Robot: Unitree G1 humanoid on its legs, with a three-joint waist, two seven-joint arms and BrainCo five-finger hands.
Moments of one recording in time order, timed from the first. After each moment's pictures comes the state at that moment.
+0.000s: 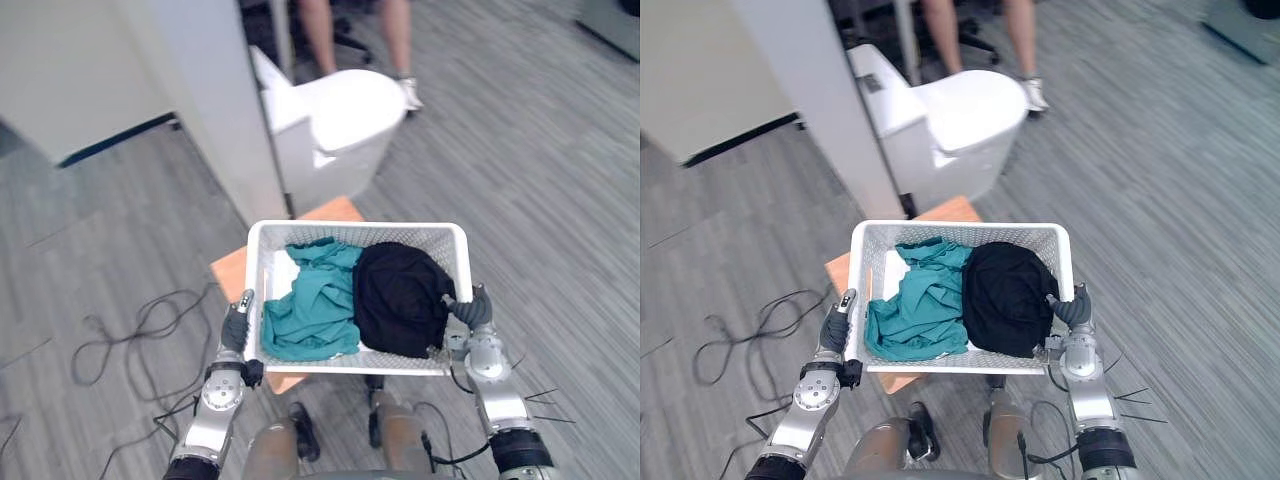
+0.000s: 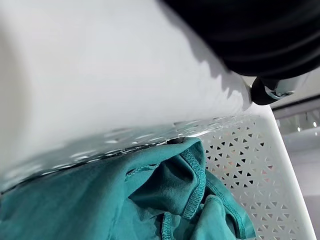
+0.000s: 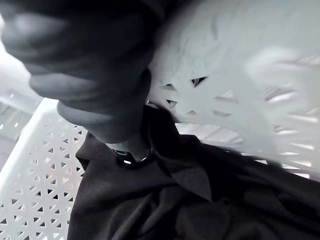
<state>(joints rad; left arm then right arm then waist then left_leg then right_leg) 0.07 0.17 -0.09 0.28 0.07 -0.12 0.26 -0.04 -0.14 -0.05 0.29 -0.20 -0.03 -0.26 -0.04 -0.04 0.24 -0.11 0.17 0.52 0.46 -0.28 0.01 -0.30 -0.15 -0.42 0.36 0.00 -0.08</state>
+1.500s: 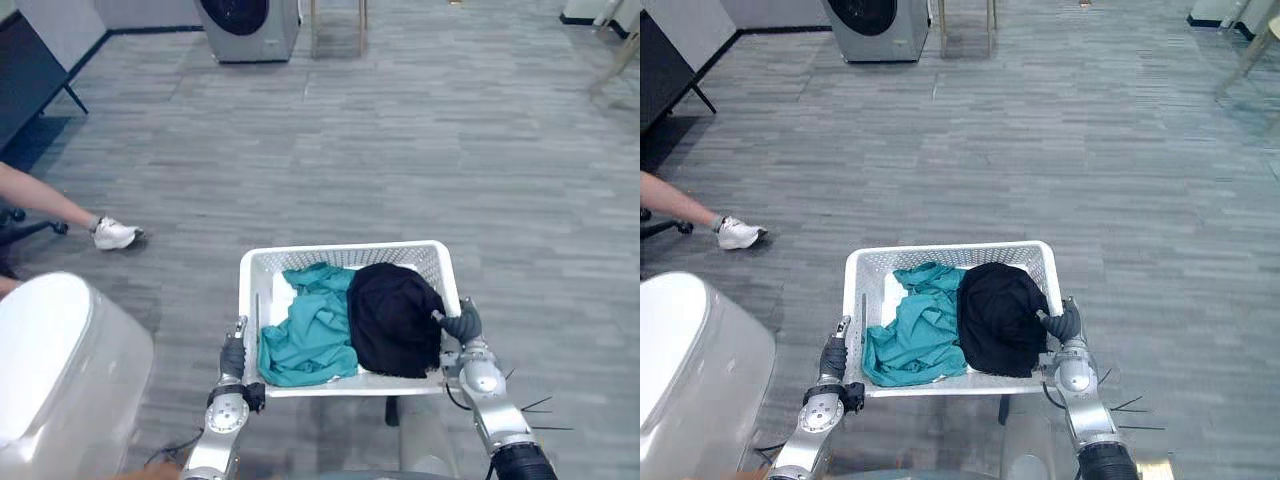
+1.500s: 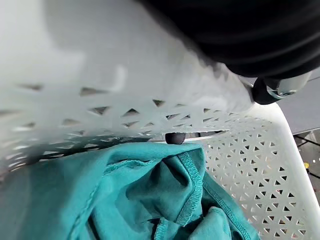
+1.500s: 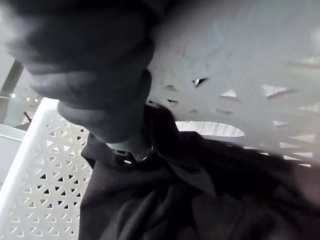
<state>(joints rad) 0.14 0.12 -0.13 0.33 -0.03 -0.09 0.31 0.00 -0.21 0.05 0.25 -0.15 0.00 -0.27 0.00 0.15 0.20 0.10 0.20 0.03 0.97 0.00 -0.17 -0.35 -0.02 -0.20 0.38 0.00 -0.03</state>
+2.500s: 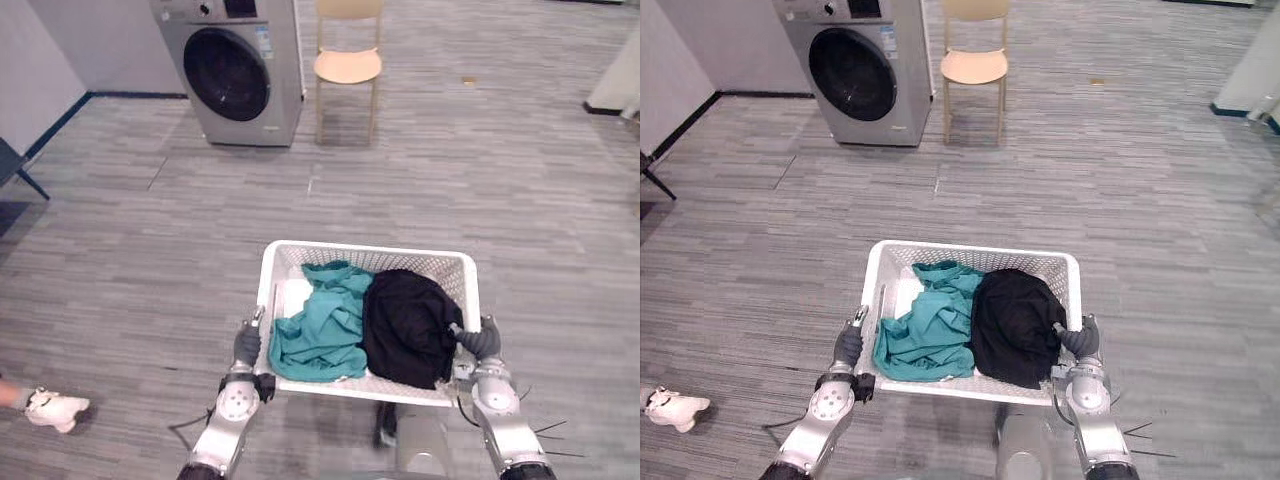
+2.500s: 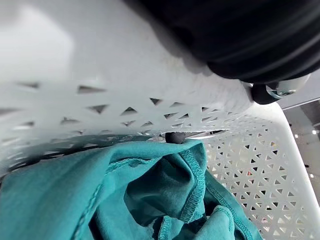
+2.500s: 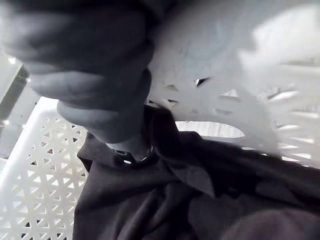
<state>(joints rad) 0.05 0.14 -0.24 0.35 0.02 -0.05 0.33 0.11 -0.19 -0.04 0.21 -0.09 -0.02 -0.32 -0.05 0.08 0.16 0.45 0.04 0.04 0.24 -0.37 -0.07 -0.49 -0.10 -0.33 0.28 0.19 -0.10</state>
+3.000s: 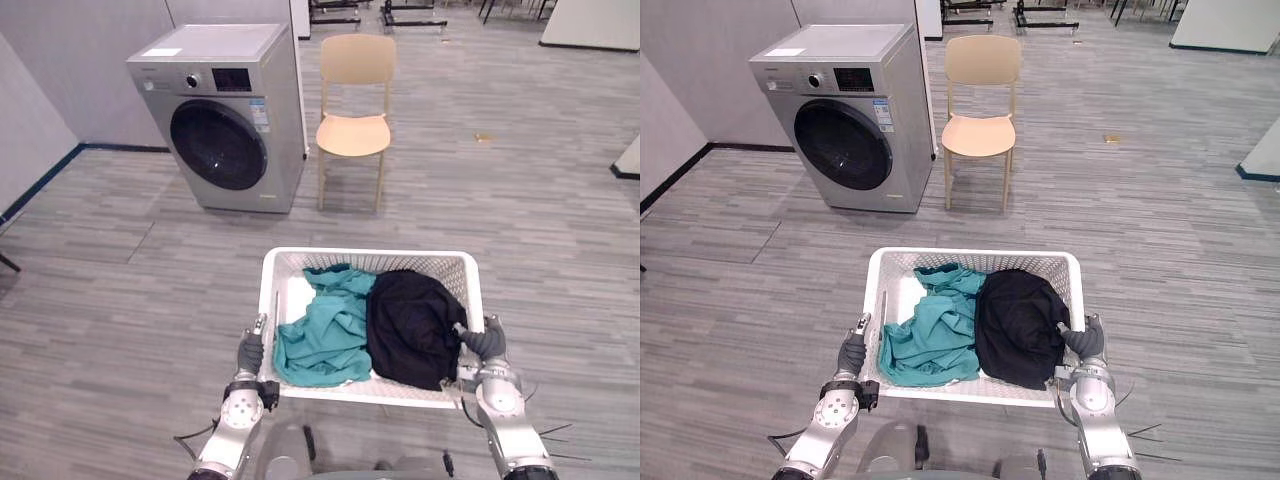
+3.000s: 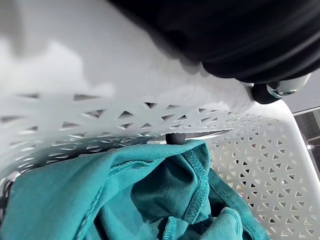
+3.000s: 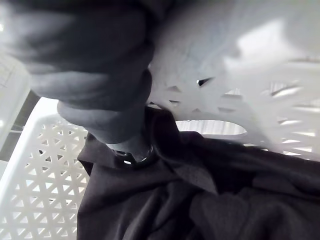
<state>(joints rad) 0.16 0.12 -0.19 0.28 0.01 -0.08 0.32 0.09 -0.20 -0.02 0.22 -0.08 -0.02 -0.30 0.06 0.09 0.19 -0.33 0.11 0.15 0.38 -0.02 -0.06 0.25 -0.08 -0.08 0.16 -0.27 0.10</state>
